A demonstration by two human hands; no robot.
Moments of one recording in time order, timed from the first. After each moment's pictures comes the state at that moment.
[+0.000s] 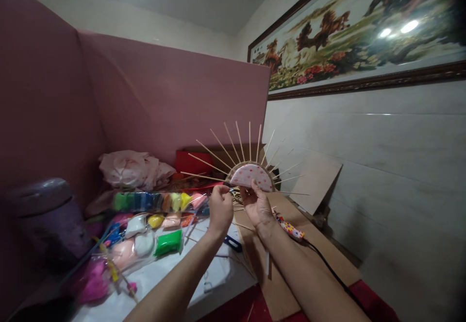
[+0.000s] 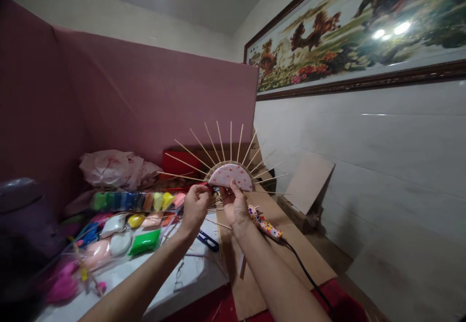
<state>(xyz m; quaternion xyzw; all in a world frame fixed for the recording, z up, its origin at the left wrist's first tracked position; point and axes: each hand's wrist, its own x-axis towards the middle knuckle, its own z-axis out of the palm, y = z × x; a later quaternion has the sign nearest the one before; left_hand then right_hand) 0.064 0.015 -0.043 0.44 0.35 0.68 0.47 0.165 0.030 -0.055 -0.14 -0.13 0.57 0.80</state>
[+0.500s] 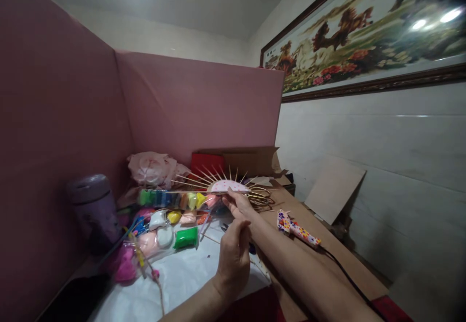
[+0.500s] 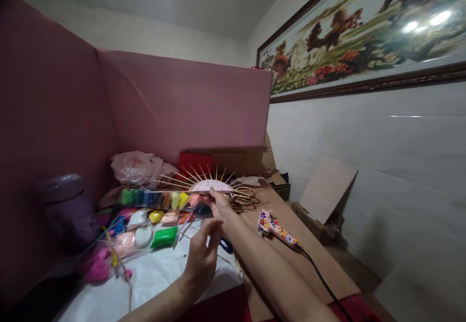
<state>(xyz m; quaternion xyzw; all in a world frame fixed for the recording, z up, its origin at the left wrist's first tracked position) 0.033 -0.063 -0.083 0.65 0.30 0.62 0.33 0.095 0.068 -0.071 -0.30 -0.20 0.64 0.68</state>
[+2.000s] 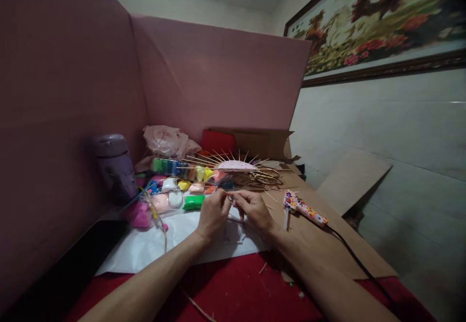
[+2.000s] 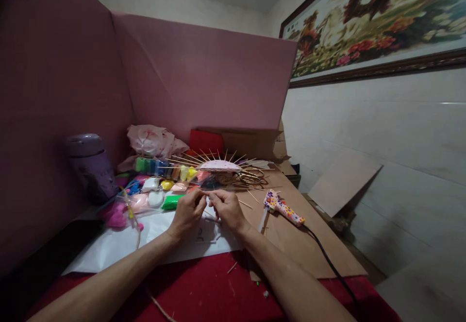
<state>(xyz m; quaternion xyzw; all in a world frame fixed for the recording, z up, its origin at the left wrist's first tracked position) -0.014 -0.032 -0.105 0.72 0.49 0.48 0.08 0.119 -0.030 -0.095 -0.35 -0.66 0.41 0.52</state>
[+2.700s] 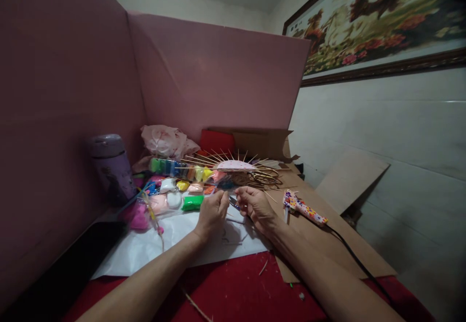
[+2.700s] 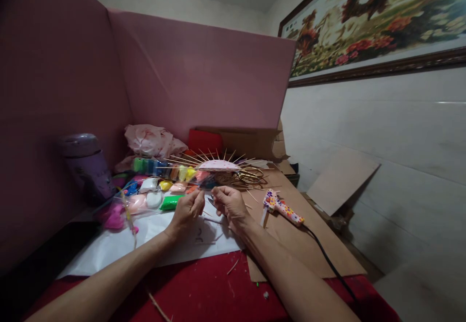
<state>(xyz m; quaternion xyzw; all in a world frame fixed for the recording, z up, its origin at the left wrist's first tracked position) -0.016 -0.034 -0.102 0.72 0.48 0.49 0.15 0.123 -0.028 -0.092 -0.30 -0.44 0.64 0.55</state>
